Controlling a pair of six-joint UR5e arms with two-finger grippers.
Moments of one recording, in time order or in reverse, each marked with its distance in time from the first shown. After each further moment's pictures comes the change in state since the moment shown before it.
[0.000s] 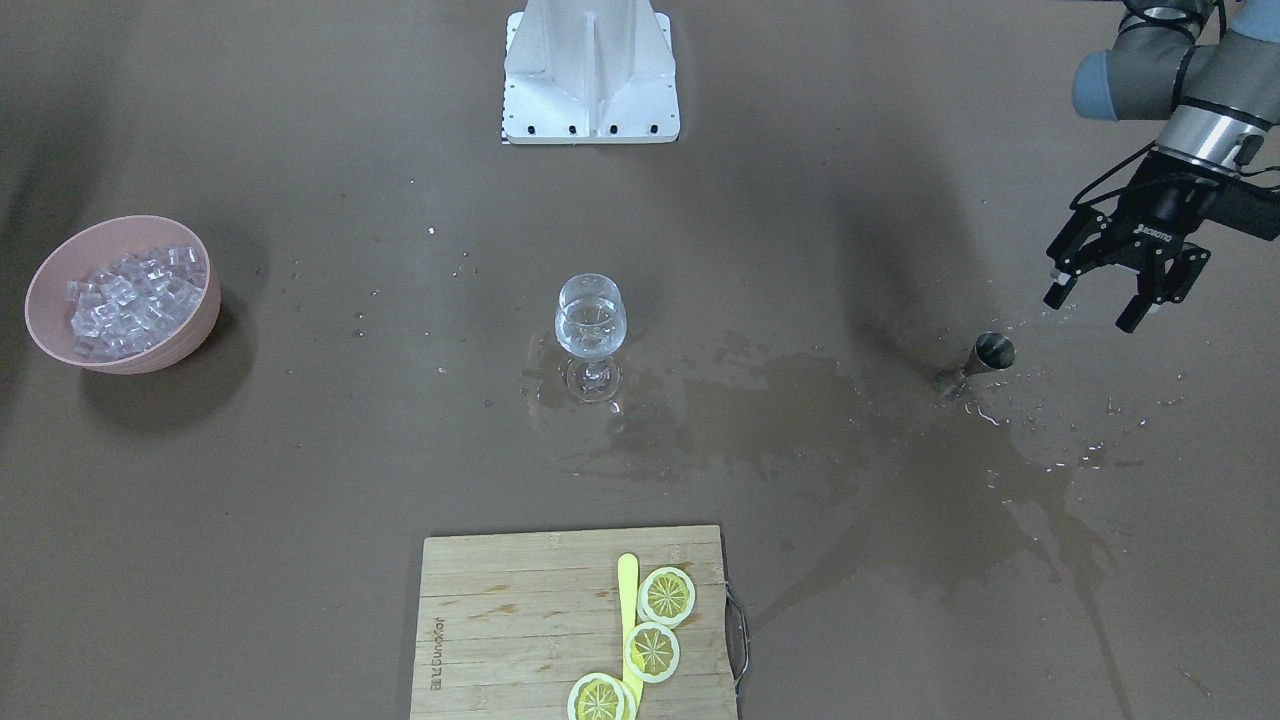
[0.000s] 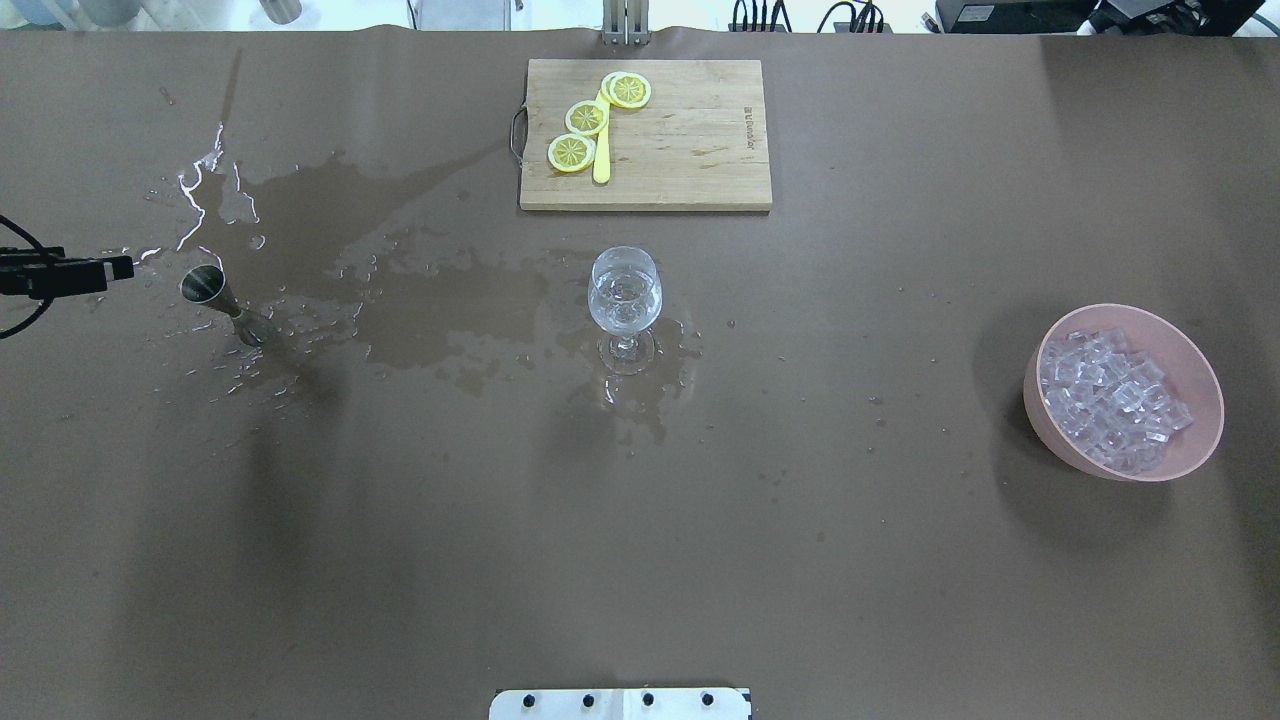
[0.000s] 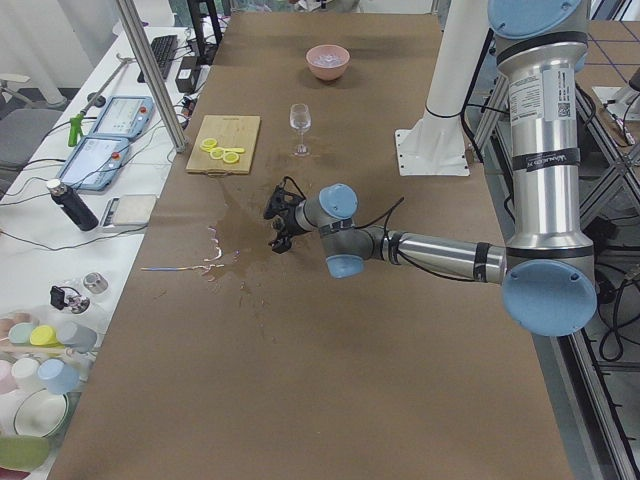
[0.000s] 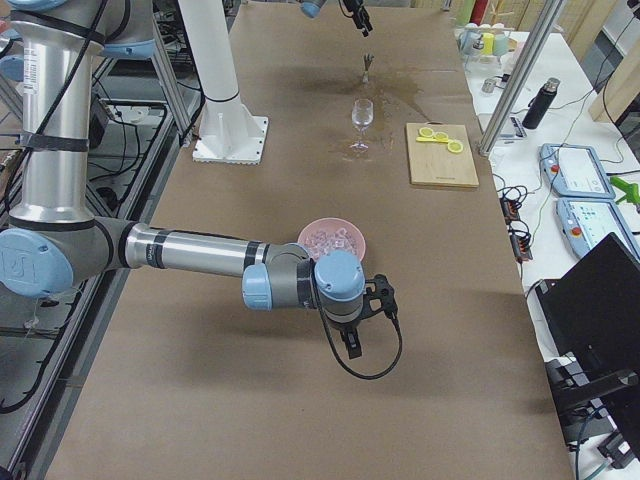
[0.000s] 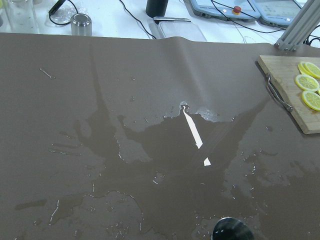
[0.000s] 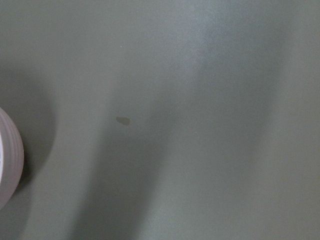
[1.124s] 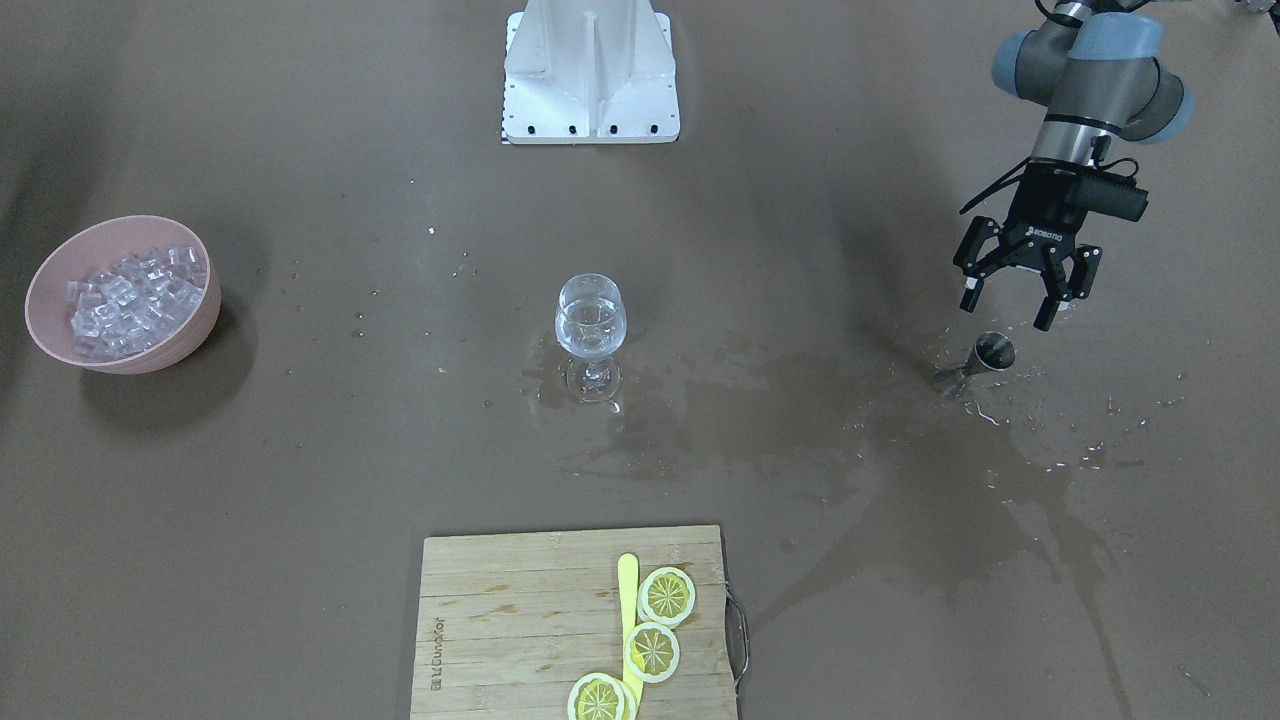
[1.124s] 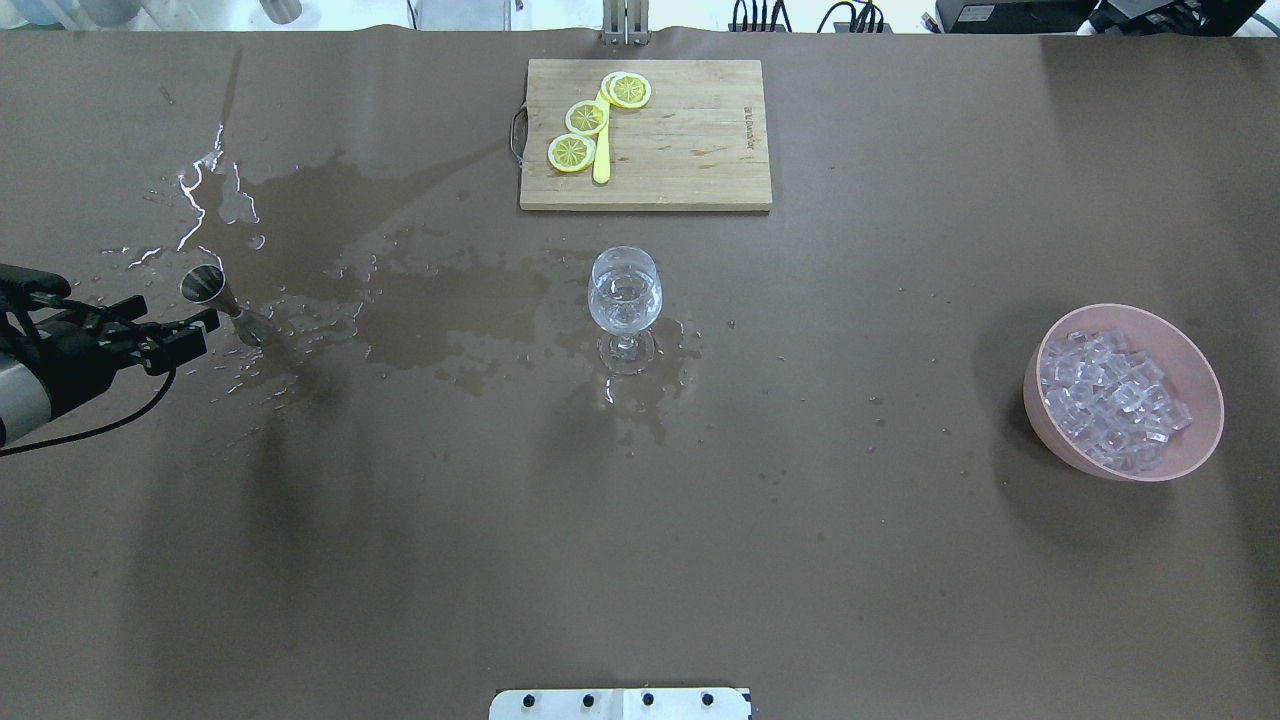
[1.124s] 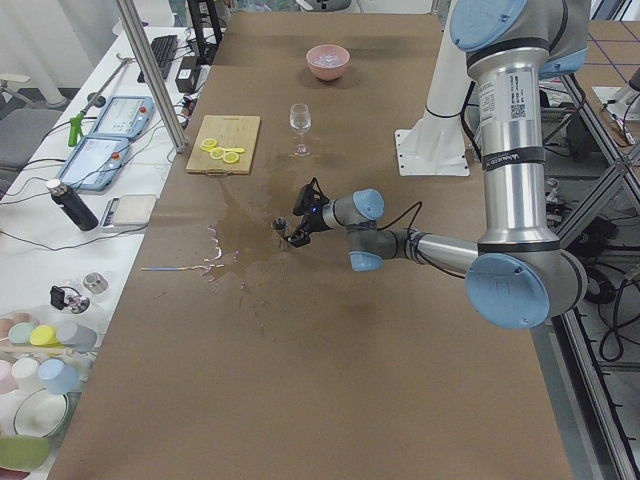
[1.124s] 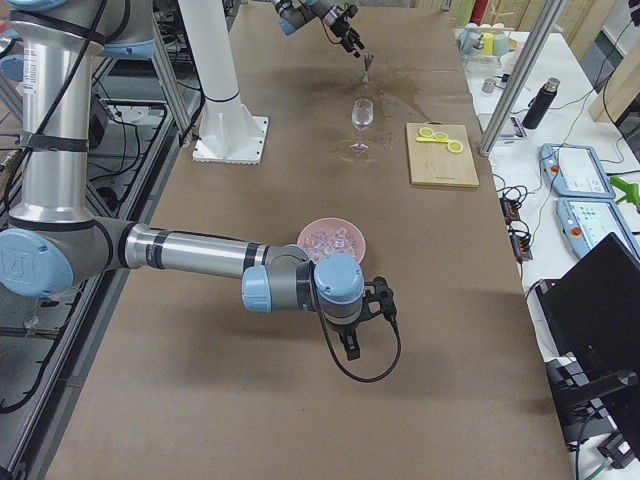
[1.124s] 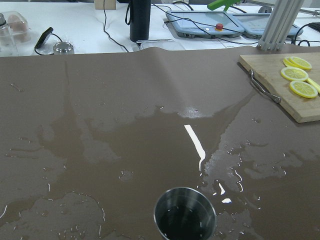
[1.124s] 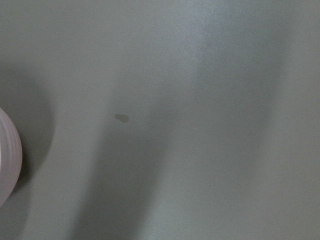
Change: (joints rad) left arm 0.340 0.020 0.018 -0.082 0.531 -0.084; right arm 0.000 -0.002 -0.005 -0.001 0.003 0.001
